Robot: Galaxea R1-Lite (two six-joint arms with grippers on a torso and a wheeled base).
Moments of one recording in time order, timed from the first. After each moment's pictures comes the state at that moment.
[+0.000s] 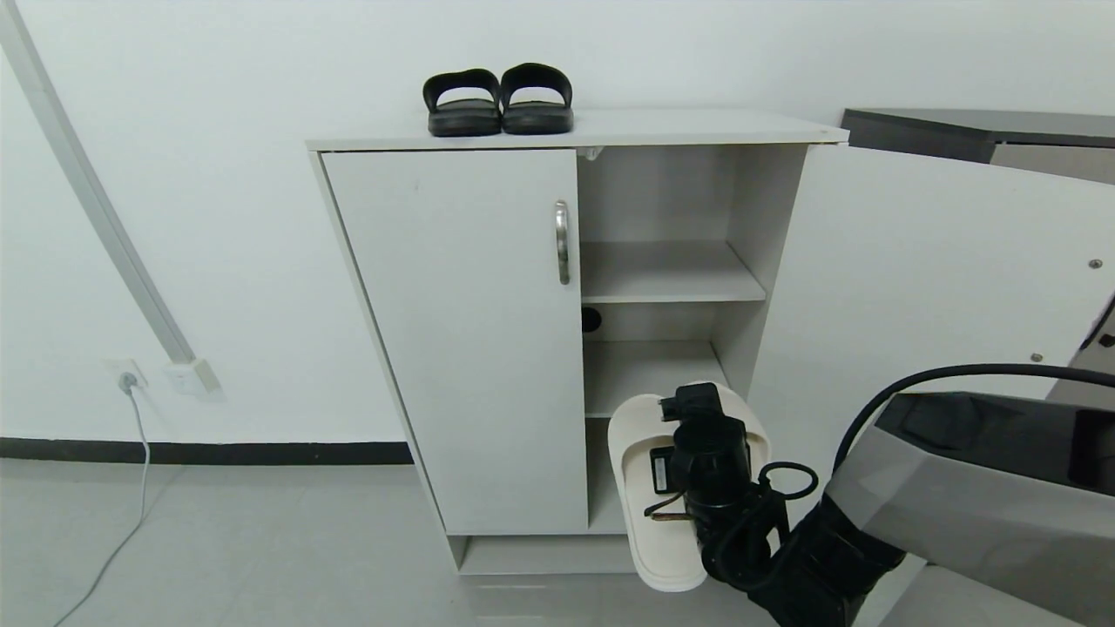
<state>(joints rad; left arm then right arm) 0.00 0.00 0.00 0.00 0.01 -0.05 0.77 2.28 -0.91 -1.09 -0.73 0.11</state>
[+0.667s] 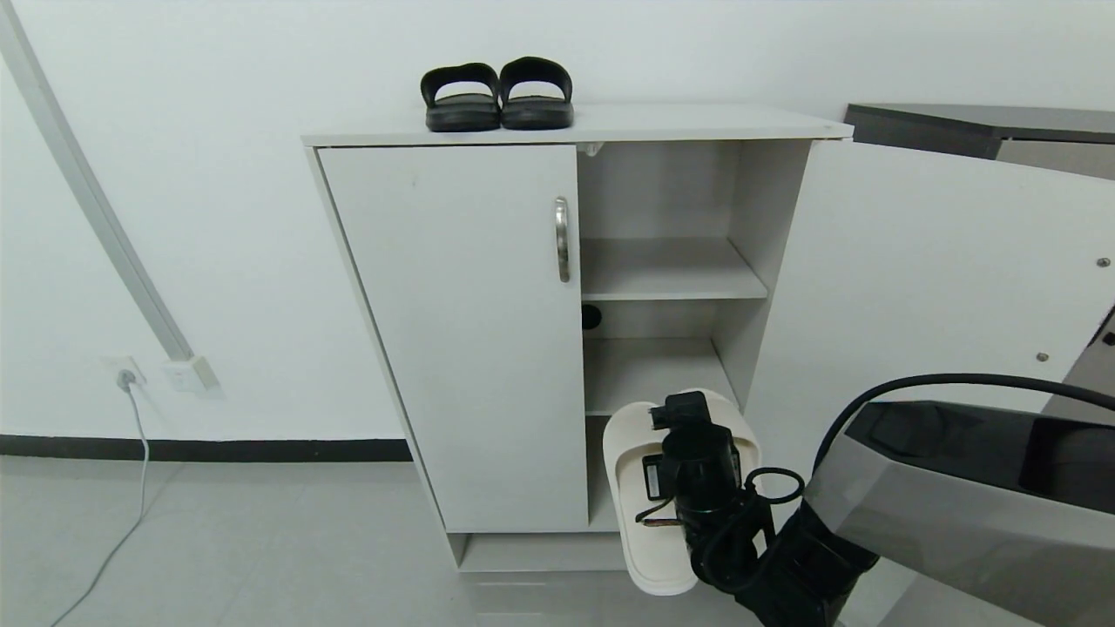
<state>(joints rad) 0.00 0.00 0.00 0.00 0.01 -0.05 0.77 2.33 -0.94 -1.09 -0.73 0.11</state>
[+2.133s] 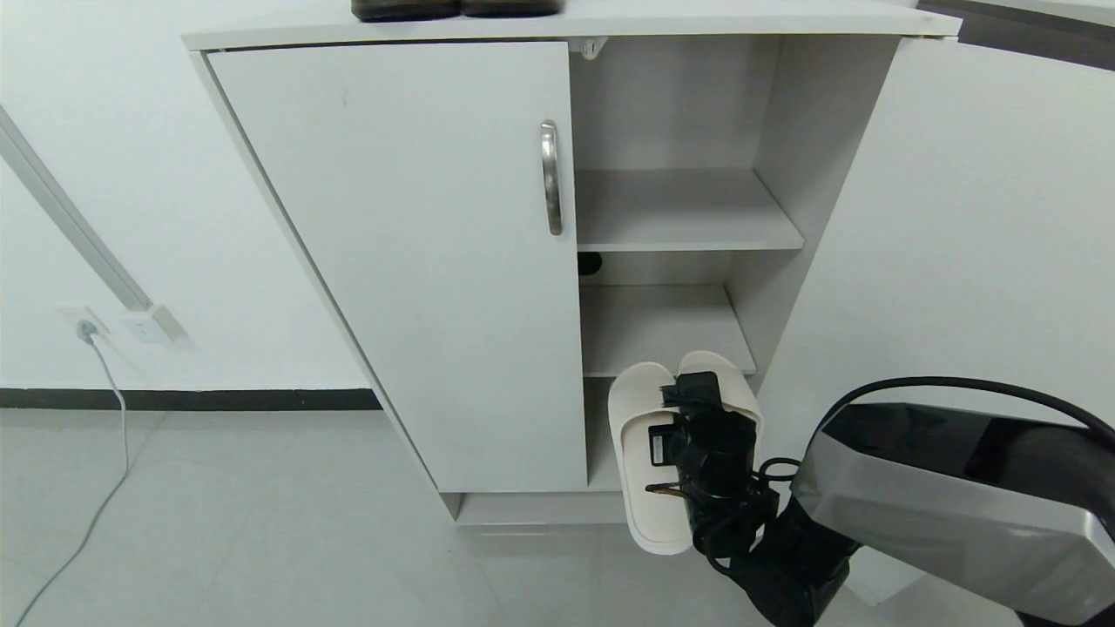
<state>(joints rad) 0.00 0.00 0.00 0.00 0.01 -0.07 0.72 2.40 -0.98 -1.39 -0.72 -0.03</state>
